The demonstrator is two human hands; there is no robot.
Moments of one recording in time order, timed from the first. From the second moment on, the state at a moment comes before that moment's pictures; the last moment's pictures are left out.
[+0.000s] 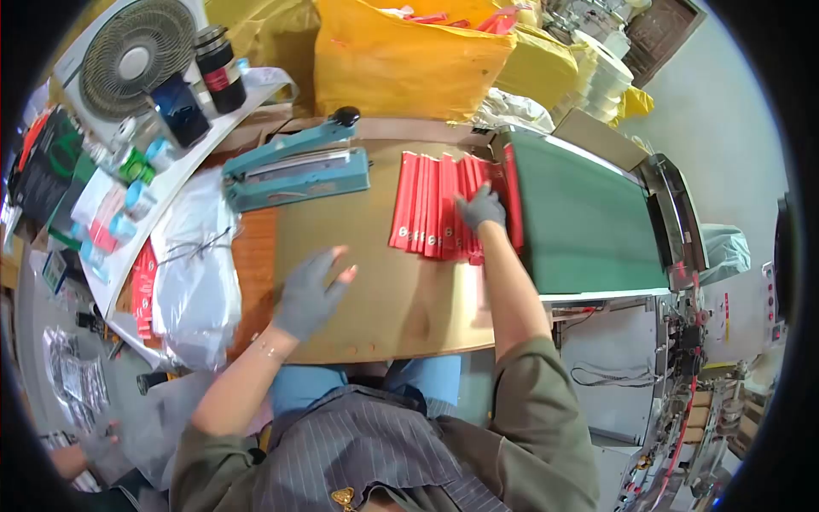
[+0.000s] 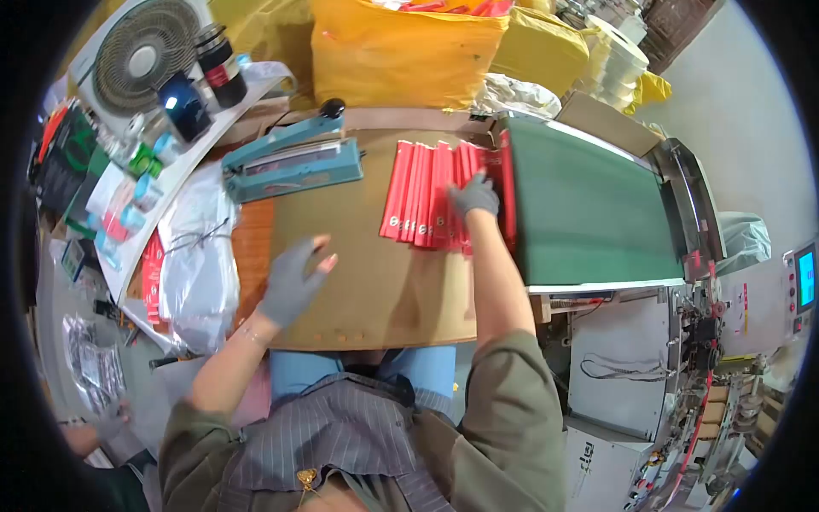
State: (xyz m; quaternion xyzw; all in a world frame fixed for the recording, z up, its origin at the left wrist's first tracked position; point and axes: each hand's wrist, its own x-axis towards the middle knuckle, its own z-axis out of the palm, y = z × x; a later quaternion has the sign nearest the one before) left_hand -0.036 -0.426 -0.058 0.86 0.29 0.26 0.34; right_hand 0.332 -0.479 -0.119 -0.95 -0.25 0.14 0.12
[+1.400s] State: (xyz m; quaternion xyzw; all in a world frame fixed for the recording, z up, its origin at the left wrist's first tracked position) left_hand -0.123 -0.483 -0.067 0.33 0.06 0.14 0.93; right_hand 0.038 -0.508 0.006 -0.39 -0.41 0.68 0.48
